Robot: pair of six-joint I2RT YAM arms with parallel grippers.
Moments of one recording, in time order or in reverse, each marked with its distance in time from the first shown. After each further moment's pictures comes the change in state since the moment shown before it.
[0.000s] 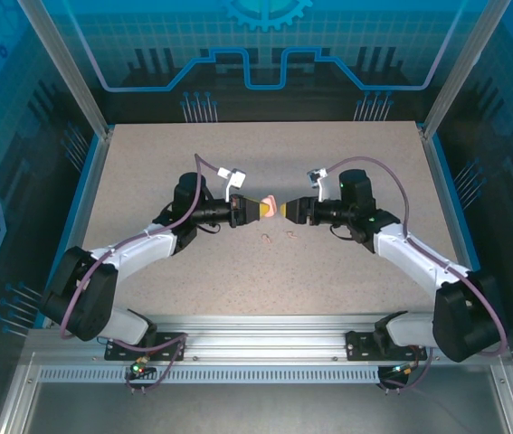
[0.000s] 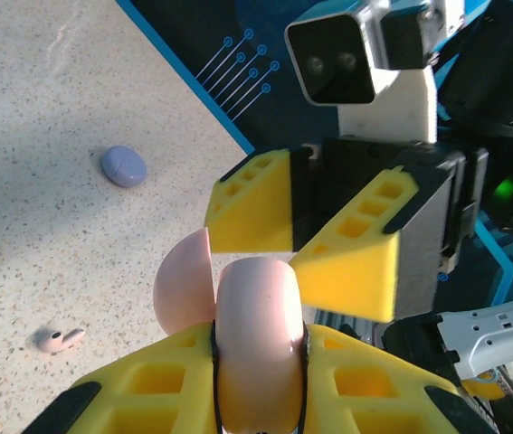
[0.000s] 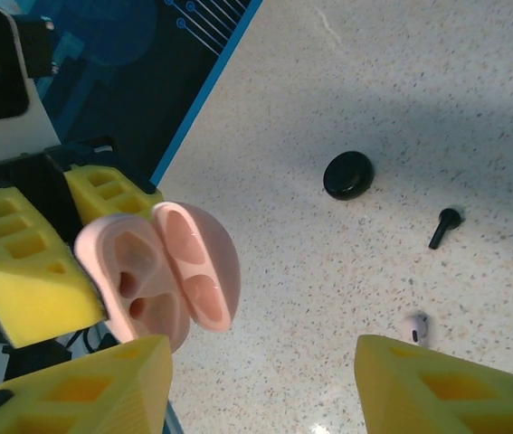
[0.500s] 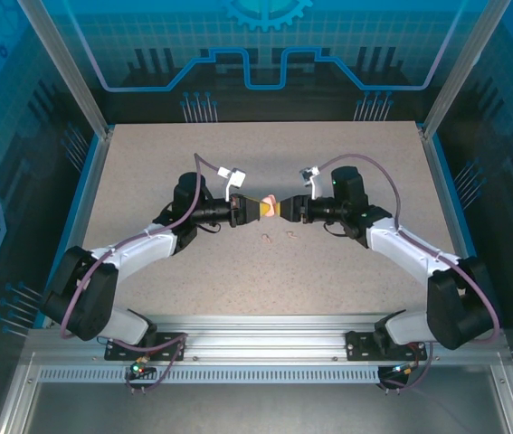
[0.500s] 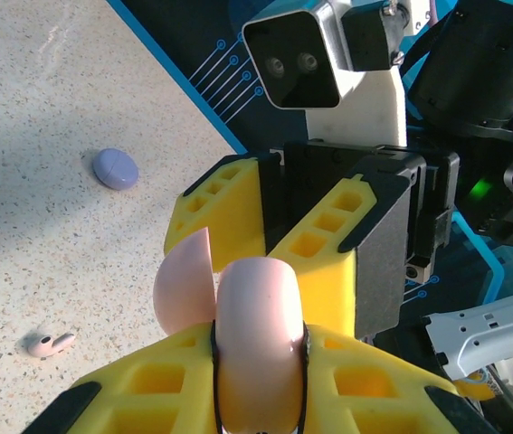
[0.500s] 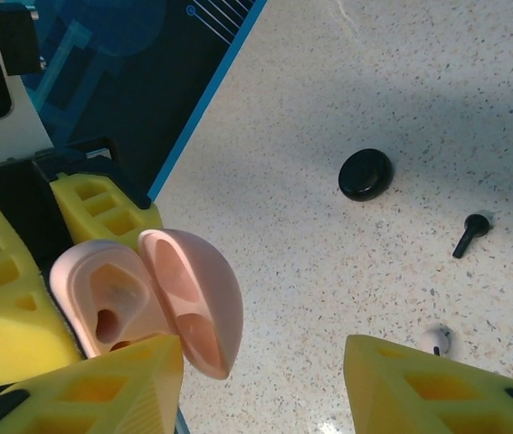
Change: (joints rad) left arm 0.000 0.004 0.000 0.014 0.006 -0.019; right arm 0.026 0.071 0.035 0.033 -0.016 0.011
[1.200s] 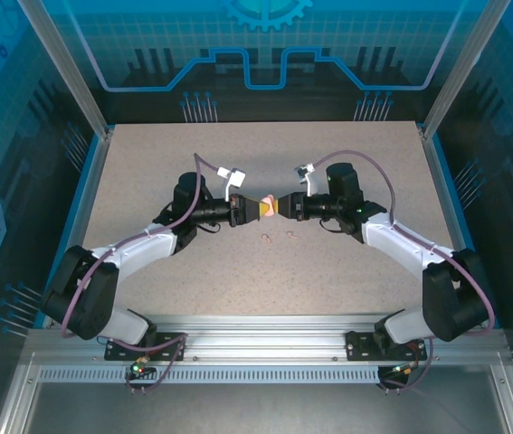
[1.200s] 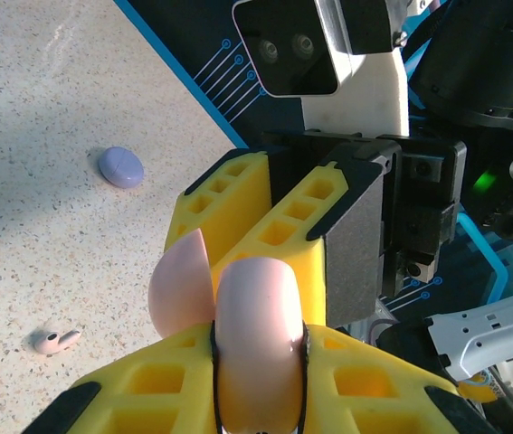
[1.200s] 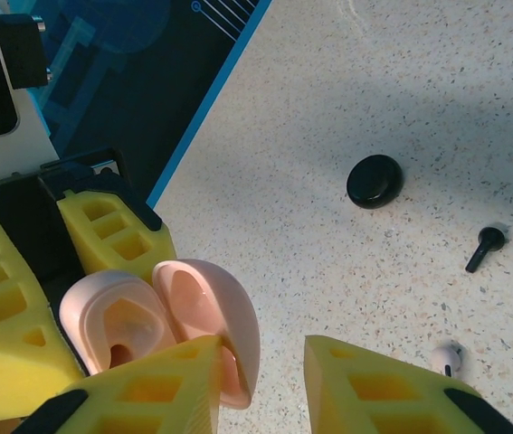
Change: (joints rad) left arm 0.001 0.003 0.000 -0.001 -0.004 0.000; right arm 0.013 0.049 0.047 0.000 -0.007 -0.001
